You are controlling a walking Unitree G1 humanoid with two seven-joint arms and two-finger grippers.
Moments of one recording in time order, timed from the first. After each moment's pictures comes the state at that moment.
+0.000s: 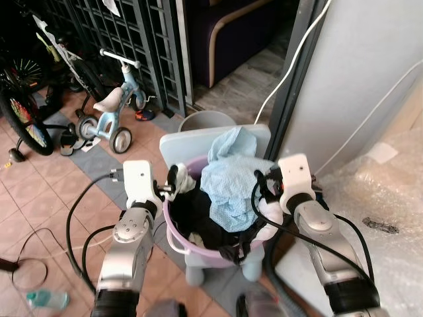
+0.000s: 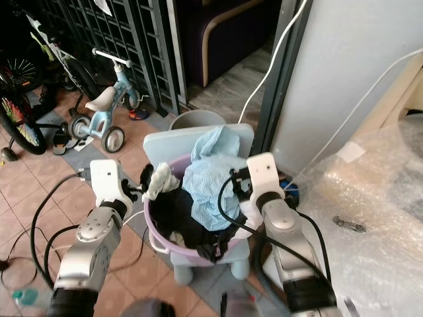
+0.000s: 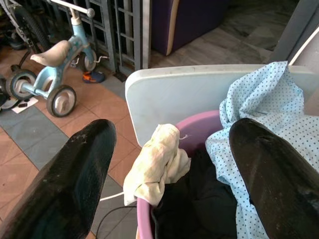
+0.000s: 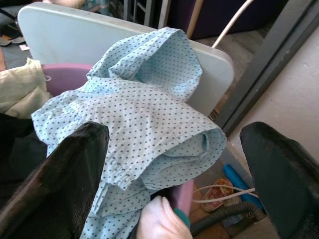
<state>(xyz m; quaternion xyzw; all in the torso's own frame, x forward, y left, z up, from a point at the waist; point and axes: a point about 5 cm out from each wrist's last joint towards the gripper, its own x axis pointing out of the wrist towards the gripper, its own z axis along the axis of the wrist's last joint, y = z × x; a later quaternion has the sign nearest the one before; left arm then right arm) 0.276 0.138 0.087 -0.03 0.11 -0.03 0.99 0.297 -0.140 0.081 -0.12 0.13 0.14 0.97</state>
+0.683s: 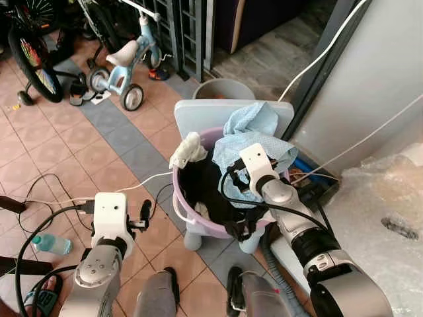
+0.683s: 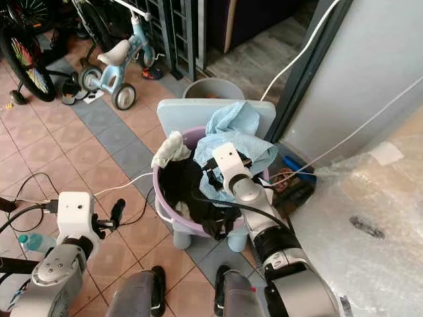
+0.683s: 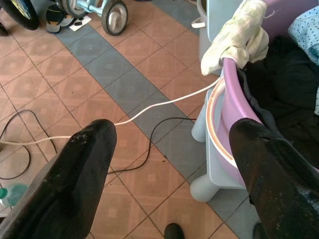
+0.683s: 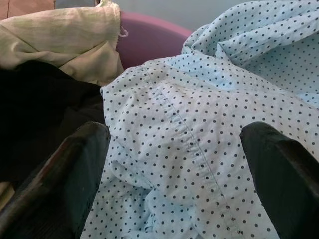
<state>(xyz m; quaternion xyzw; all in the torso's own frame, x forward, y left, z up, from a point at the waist) 0.206 0.165 0.092 0.04 0.17 0.00 0.98 0.345 -0.107 0.073 -0.19 0.14 0.16 0.96</state>
